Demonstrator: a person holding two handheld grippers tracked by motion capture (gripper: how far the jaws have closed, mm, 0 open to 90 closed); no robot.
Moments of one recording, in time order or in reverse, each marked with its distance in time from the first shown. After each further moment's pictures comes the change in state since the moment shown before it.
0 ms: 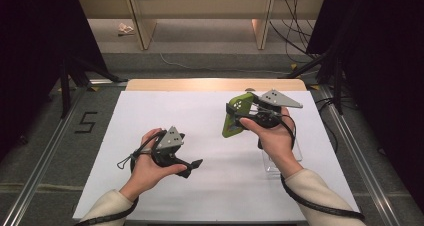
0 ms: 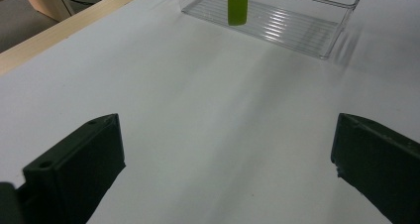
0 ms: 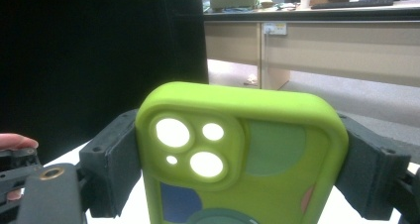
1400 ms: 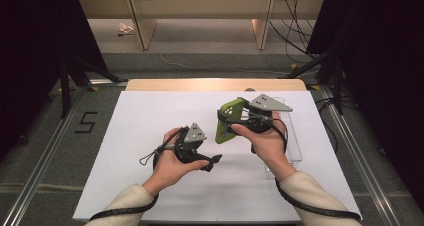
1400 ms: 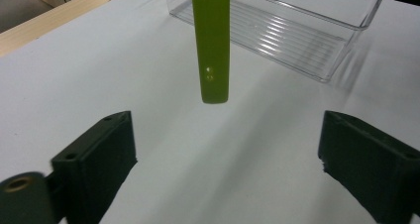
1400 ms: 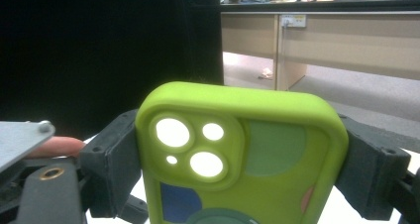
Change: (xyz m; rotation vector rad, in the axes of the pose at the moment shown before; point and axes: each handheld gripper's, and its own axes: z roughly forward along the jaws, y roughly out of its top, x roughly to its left) left arm -0.021 0.026 0.043 0.032 -0.015 -0.034; right arm 0.016 -0.010 0.010 0.027 0.057 -0.013
